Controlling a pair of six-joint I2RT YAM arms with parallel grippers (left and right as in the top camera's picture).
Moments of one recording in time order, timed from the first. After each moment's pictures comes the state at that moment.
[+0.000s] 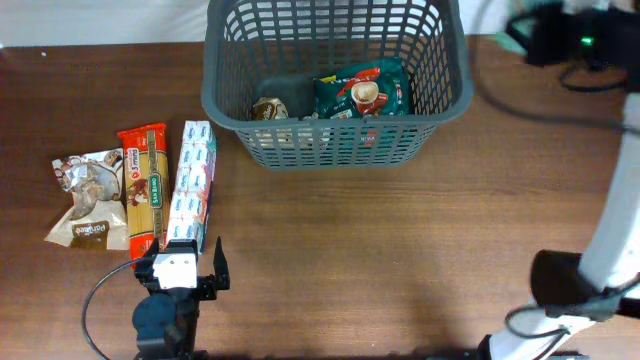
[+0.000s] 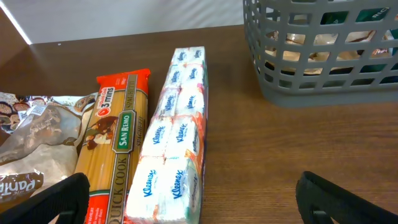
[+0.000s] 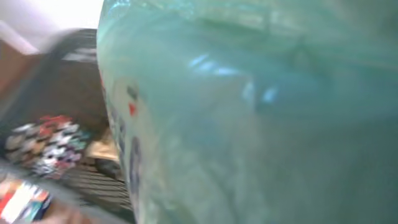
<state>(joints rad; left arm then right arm) 0.06 0.01 0.13 -0.44 0.00 0.09 -0.08 1.89 2.61 -1.40 -0.50 -0.17</state>
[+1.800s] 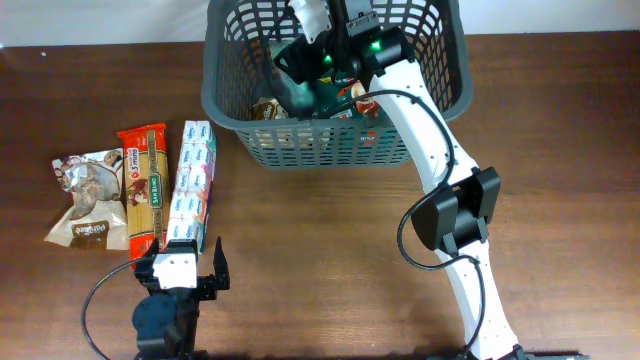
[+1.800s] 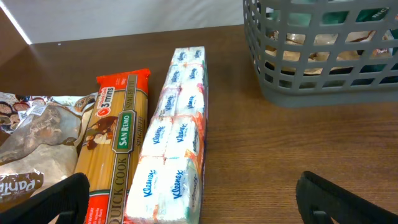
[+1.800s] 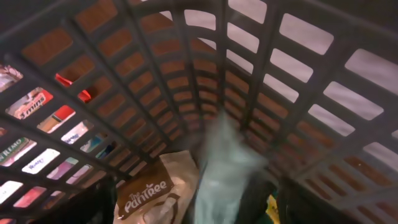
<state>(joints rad) 0.06 0.01 0.13 -0.44 0.00 0.09 0.42 2.51 2.65 -0.84 -0.38 -0.15</state>
